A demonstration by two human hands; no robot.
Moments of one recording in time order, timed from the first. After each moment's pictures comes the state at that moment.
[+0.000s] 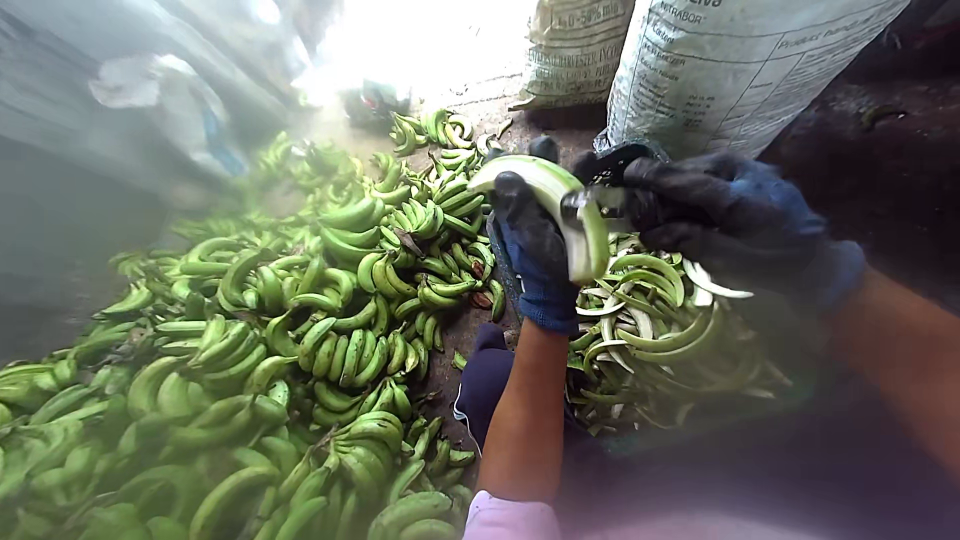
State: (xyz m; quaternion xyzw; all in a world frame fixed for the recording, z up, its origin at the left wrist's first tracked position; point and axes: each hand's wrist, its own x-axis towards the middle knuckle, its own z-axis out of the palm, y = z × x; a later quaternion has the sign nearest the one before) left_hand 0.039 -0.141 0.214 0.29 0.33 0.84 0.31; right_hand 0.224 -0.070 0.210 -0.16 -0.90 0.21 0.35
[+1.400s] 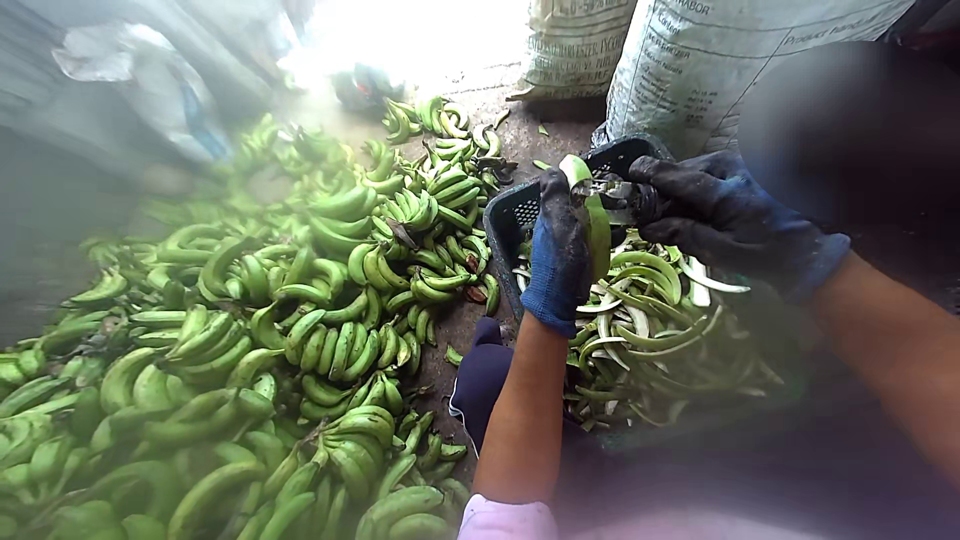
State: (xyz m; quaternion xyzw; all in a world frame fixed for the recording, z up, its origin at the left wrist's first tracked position) left_hand 0.044 -0.157 0.206 0.37 0.59 0.63 0.35; right_hand 0.222 -0.058 0.199 -0.18 -0.92 0.18 0.30
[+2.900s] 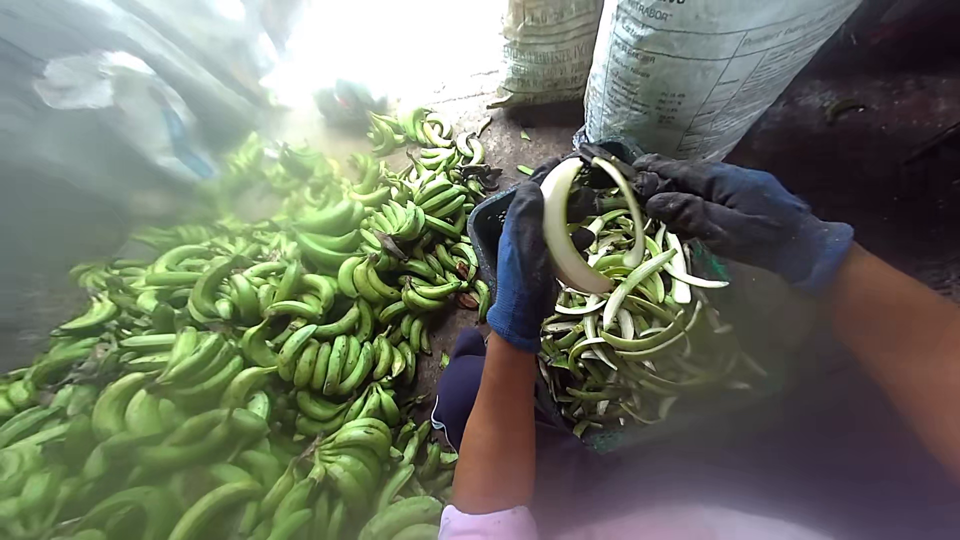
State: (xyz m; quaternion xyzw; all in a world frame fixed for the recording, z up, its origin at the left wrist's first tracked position) left_hand 0.036 -0.166 0.206 0.39 0.46 0.67 0.44; right_hand 0.255 -0.048 0.192 -0.35 -0.84 0.36 0.22
